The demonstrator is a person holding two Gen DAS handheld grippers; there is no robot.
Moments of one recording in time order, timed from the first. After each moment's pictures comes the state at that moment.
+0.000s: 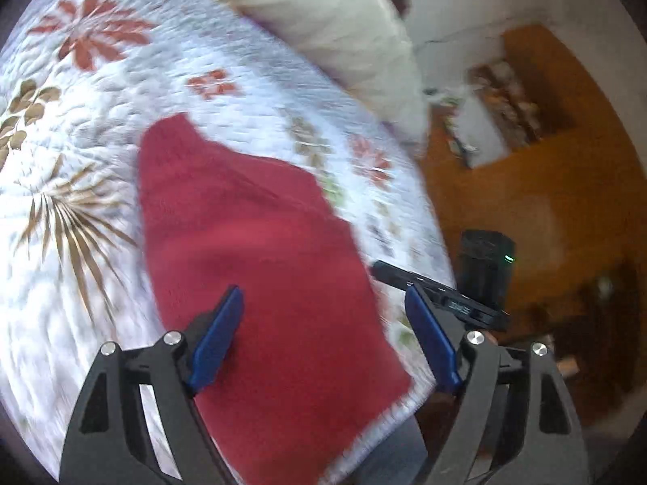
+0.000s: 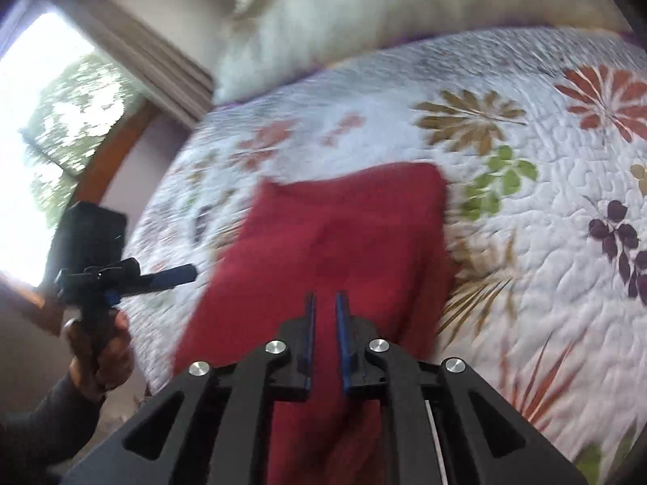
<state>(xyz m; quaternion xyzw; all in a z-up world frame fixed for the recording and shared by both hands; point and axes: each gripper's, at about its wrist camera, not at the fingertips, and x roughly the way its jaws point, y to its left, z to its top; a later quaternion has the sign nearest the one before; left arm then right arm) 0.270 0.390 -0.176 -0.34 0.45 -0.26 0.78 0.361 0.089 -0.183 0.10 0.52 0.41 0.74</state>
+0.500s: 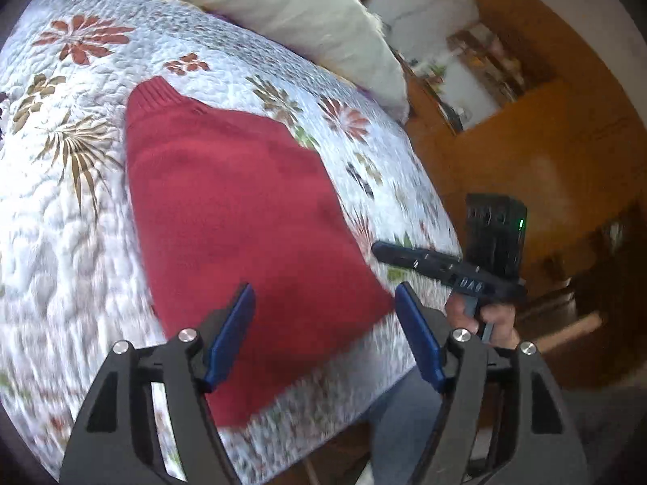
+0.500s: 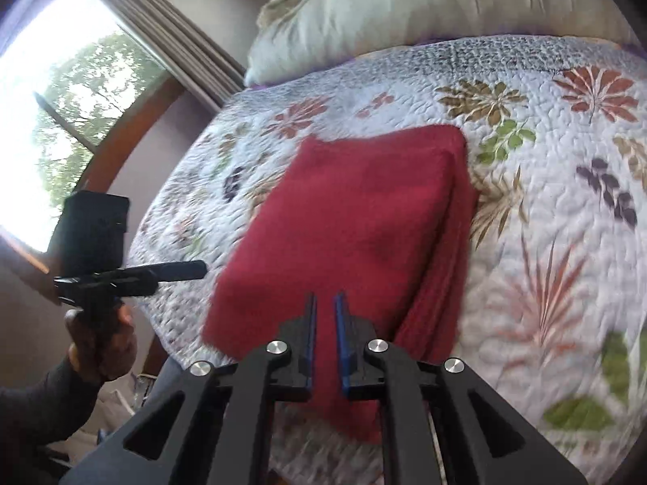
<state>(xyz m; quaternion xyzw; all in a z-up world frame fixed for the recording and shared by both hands) 0.198 0.339 -0.177 -0.27 0.48 -0.26 0.79 0.275 0.073 -0.166 0.08 0.52 0.41 0.74</state>
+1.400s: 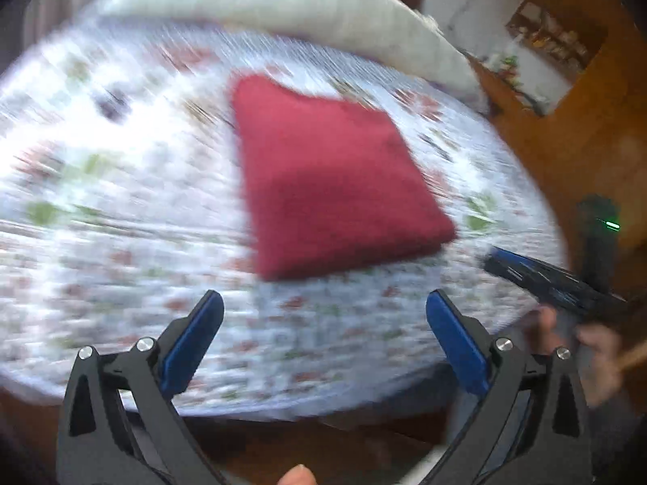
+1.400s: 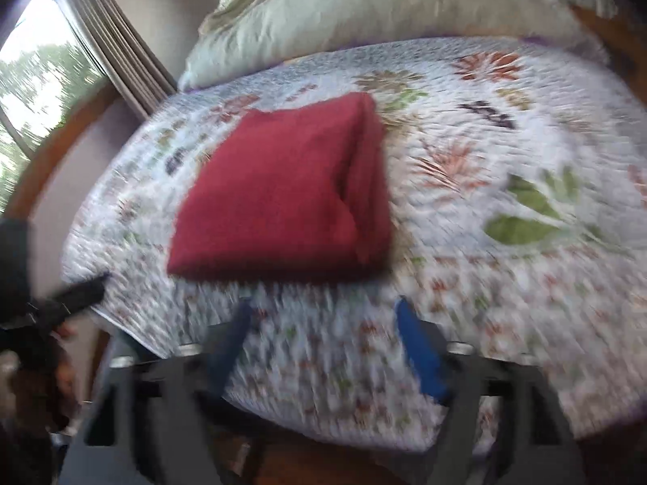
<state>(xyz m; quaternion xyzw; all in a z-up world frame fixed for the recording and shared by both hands) 0.065 0.301 -0.142 -0.12 0.45 -0.03 0.89 0.146 0.045 -0.162 0.03 0.50 0.24 0.83</state>
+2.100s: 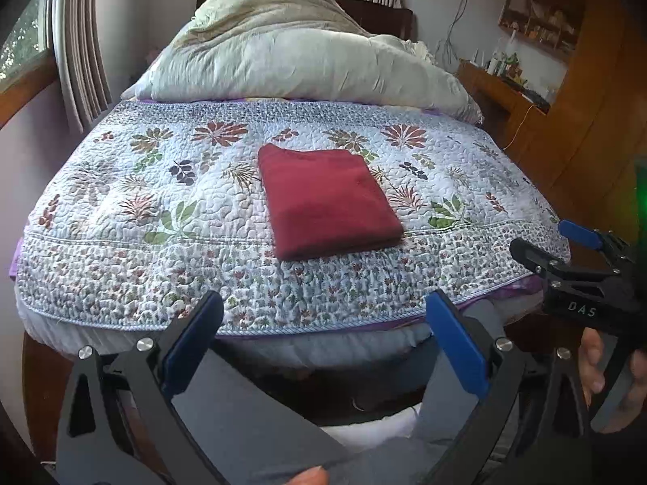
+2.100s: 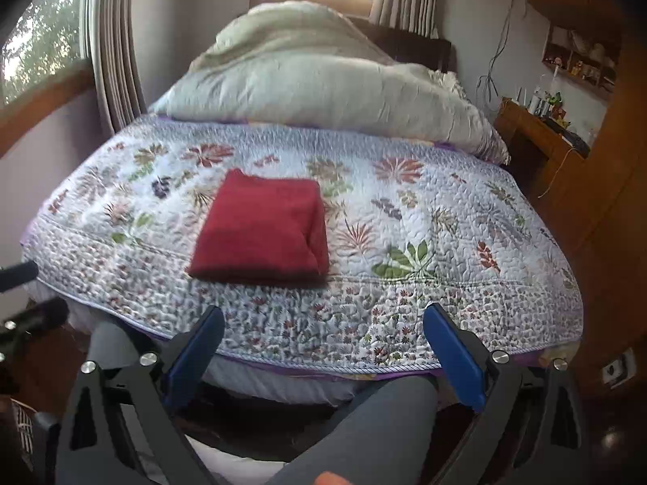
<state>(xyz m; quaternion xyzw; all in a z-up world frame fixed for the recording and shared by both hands) -0.068 0.248 0.010 -0.06 0.43 0.02 0.90 0.001 0.056 0.024 -0.09 0.40 0.11 0.91</state>
